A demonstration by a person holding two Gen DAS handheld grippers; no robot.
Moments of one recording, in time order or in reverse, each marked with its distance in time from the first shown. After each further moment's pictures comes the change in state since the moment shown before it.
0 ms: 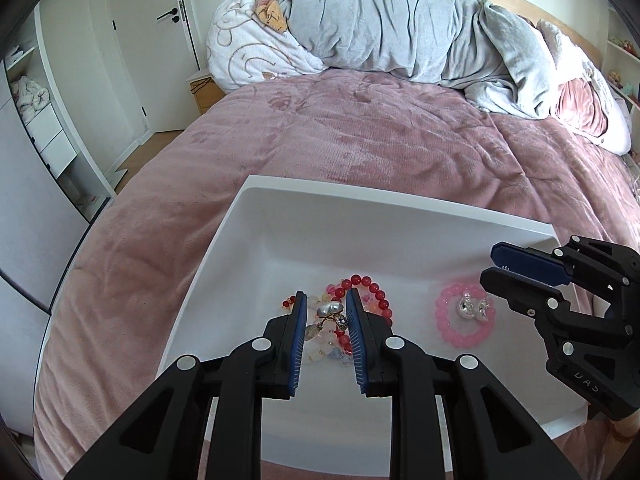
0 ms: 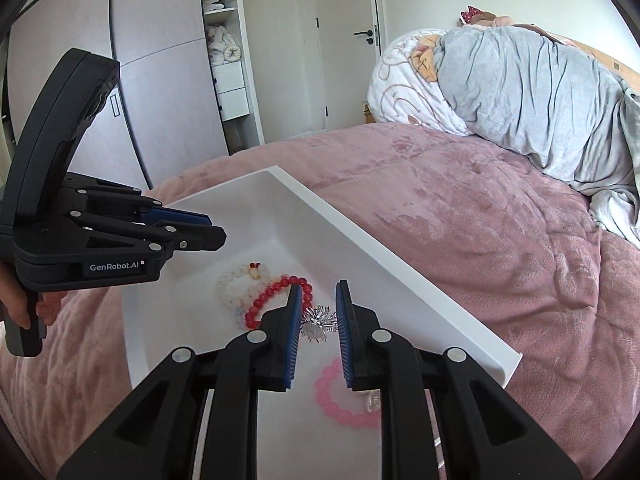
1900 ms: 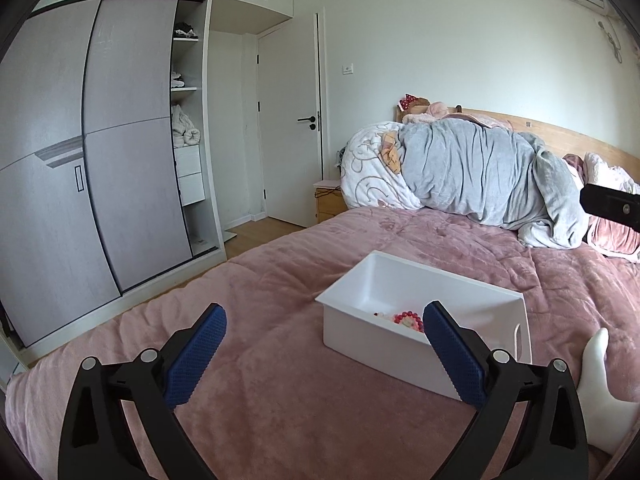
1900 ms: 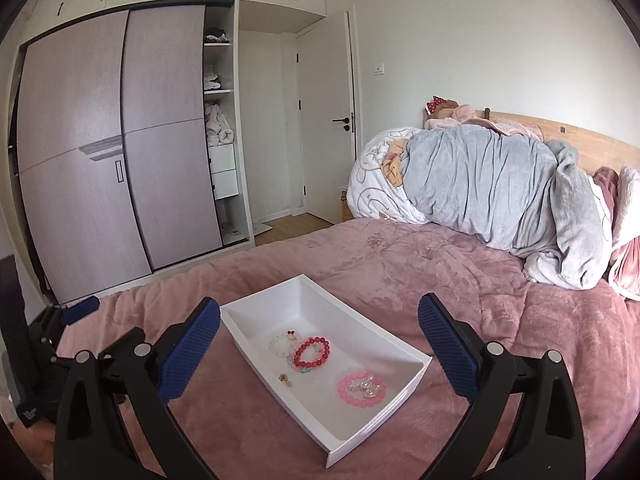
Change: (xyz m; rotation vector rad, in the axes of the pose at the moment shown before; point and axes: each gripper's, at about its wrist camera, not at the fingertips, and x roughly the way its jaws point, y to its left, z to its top) left arm -0.231 -0.019 -0.167 -0.295 -0.508 0.312; right arm -0.222 0.071 0.026 0.032 -0.290 -0.101
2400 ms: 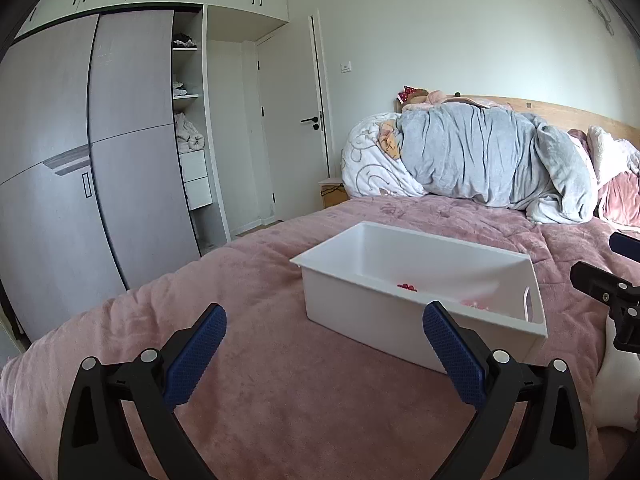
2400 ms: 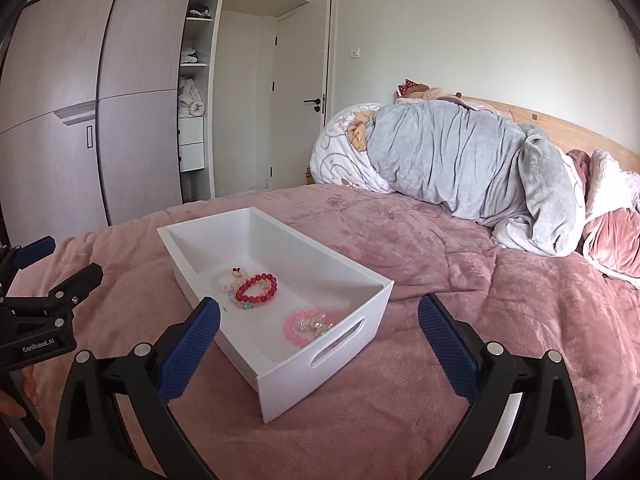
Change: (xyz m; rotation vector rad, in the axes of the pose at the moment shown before) left arm 0.023 -0.052 -0.064 0.049 -0.025 0.068; right arm 0.025 -0.030 -0.116 -0.055 0.028 -0.127
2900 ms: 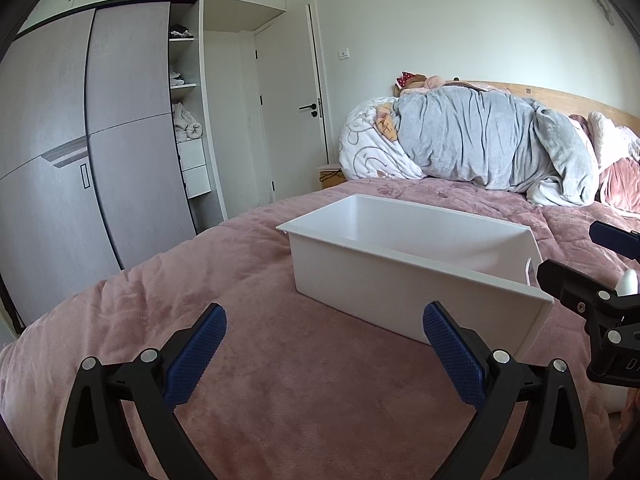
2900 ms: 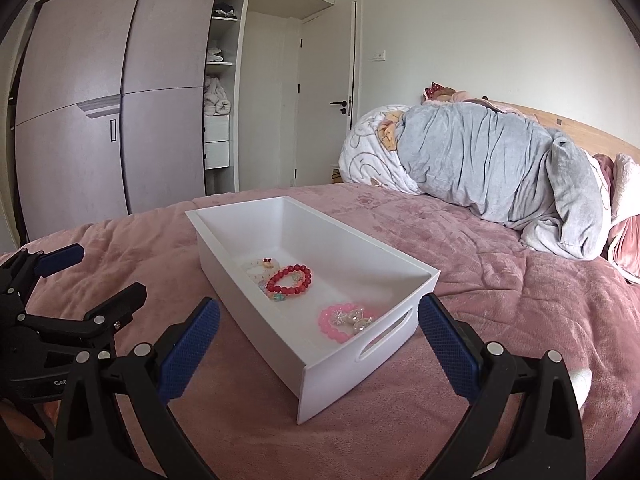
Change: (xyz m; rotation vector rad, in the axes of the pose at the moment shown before) left arm 0.012 -0.014 -0.029 0.006 0.030 -0.002; right arm 0.016 0.030 -0.021 -0.040 -0.019 0.080
